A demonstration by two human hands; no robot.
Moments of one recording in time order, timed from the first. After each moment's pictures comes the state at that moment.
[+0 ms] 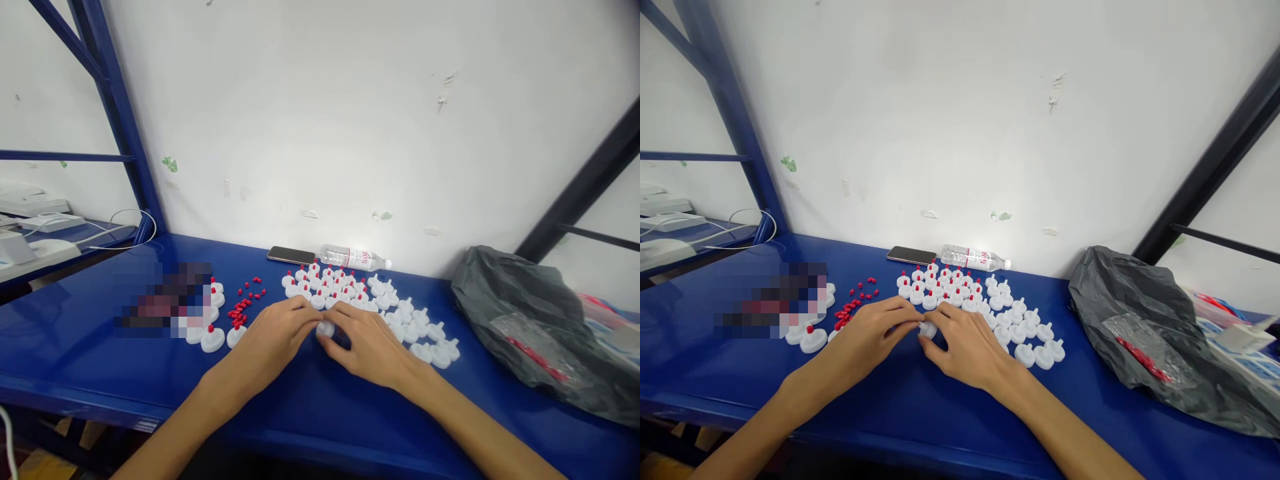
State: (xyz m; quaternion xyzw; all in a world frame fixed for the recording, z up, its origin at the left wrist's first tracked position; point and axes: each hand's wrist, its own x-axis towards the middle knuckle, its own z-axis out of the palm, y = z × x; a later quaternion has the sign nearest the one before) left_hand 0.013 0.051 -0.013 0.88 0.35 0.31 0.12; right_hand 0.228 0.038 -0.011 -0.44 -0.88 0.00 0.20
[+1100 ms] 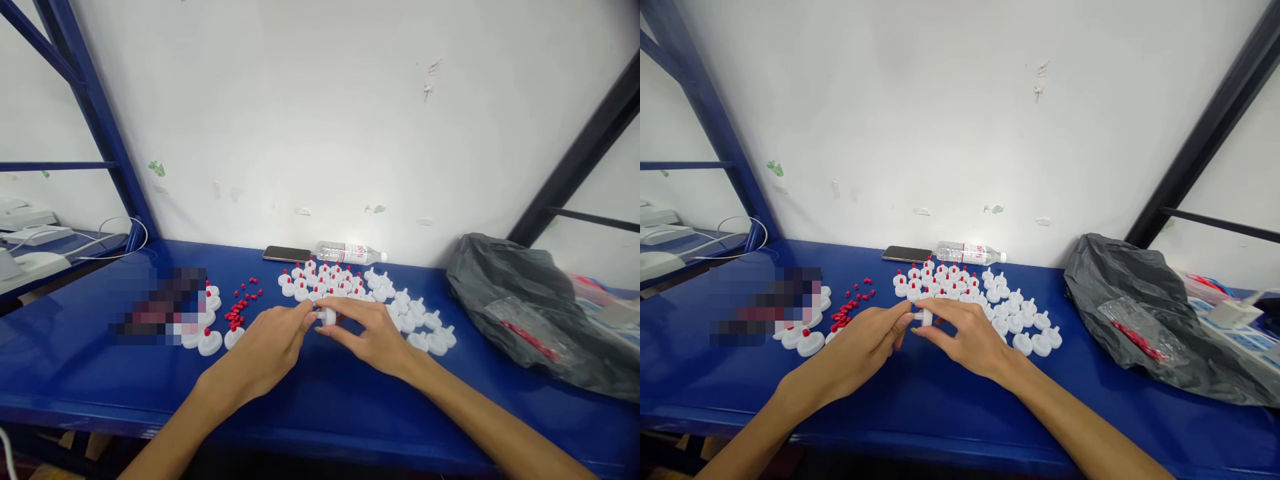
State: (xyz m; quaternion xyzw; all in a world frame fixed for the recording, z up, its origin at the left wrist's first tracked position) left_hand 0.015 0.032 0.008 0.87 0.43 0.18 0.14; right_hand 0.237 0.041 -0.018 -0.32 -0.84 0.09 0.42
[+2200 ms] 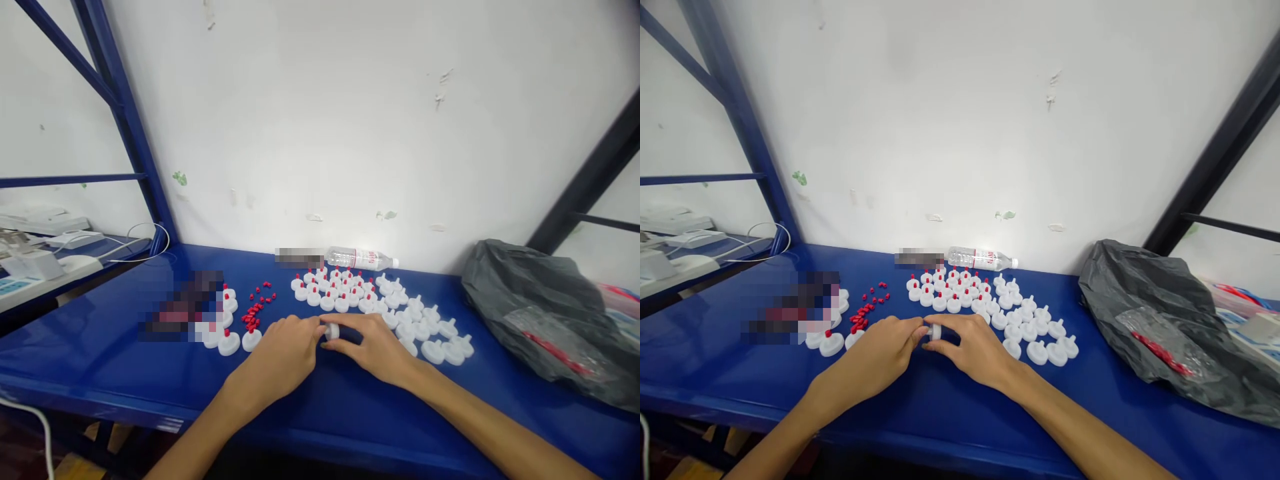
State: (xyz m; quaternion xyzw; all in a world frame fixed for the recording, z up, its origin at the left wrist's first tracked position) left_hand 0.017 0.034 -0.002 0.86 0.49 0.11 0.07; right_hand 0.225 0.044 -0.033 -0.39 -0.83 0.19 0.36
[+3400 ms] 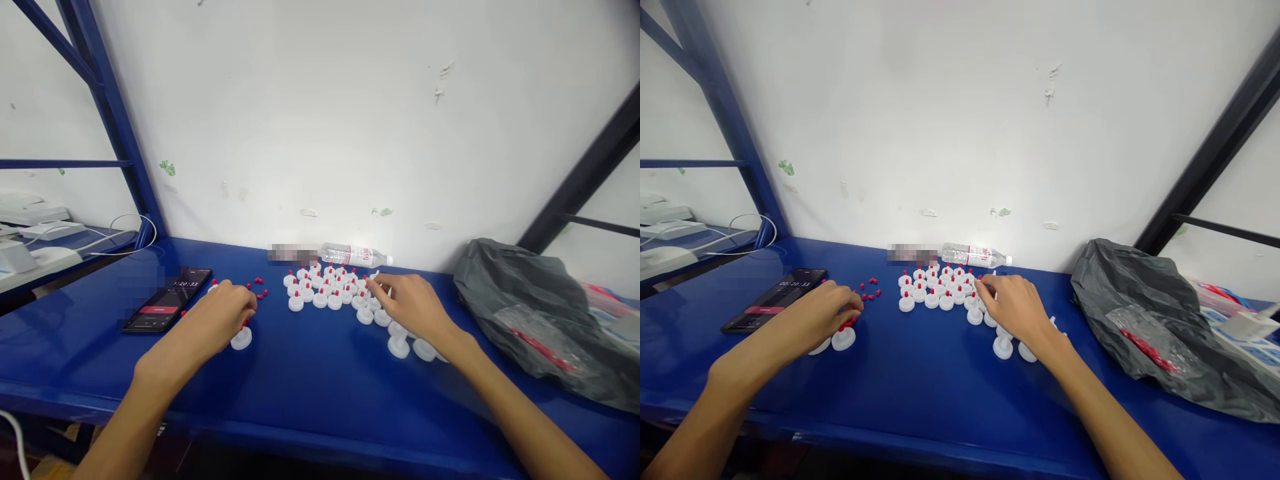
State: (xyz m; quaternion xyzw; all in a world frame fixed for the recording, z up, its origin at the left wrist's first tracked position) left_hand -0.063 0.078 0.016 0.81 0.57 0.09 0.04; right_hand 0.283 0.063 0.025 -0.63 -0.75 -0.06 0.19
